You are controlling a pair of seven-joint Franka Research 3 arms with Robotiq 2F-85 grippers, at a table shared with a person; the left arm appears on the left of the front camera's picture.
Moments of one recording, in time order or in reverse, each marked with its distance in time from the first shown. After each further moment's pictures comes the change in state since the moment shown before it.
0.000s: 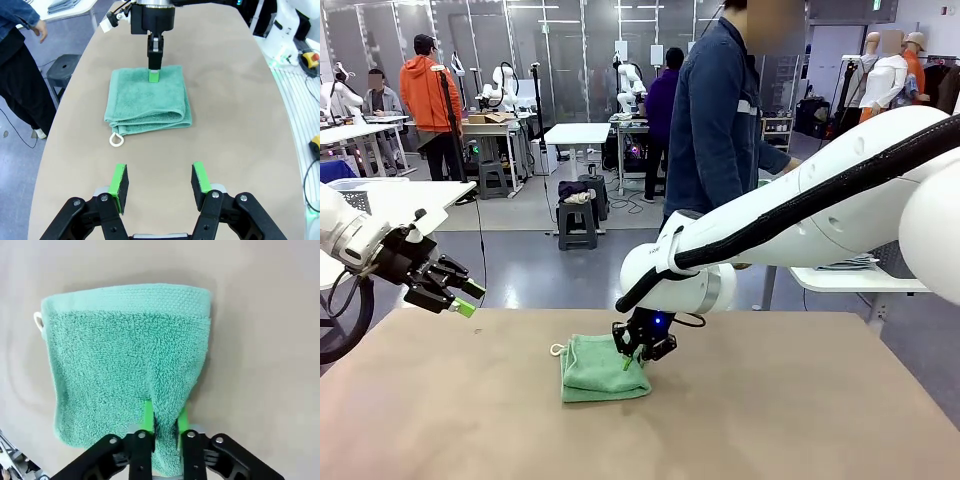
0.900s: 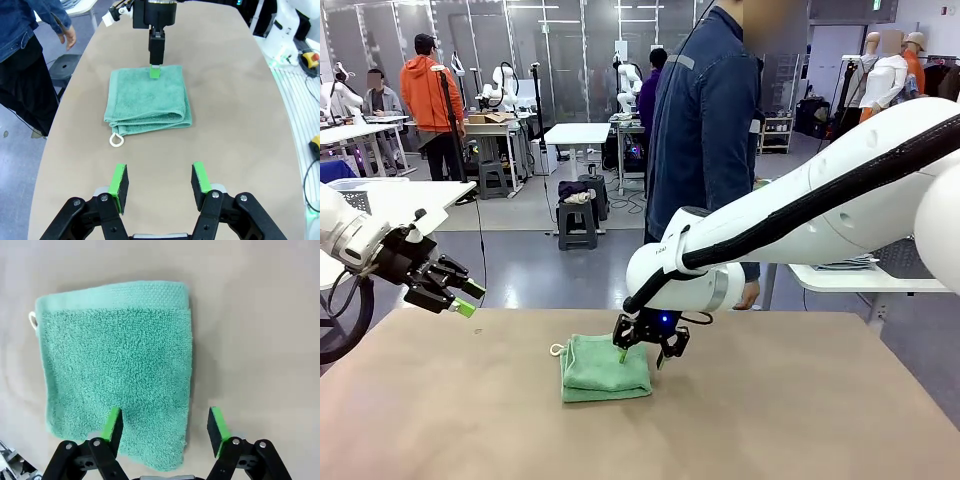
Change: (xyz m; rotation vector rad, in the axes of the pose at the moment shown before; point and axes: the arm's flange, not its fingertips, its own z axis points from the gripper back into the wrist) left arm 0.000 0.000 0.000 0.000 0.000 0.000; right arm -0.002 -0.009 0.009 -0.025 -0.013 0.010
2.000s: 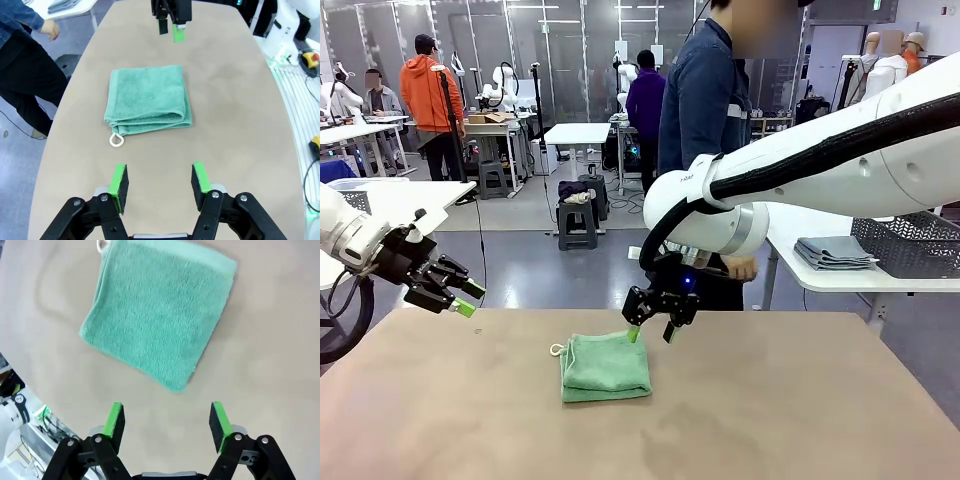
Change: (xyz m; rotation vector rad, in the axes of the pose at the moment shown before) left arm 0.000 0.000 0.000 0.000 0.000 0.000; right arm -0.007 0.005 0.085 0.064 0.123 0.351
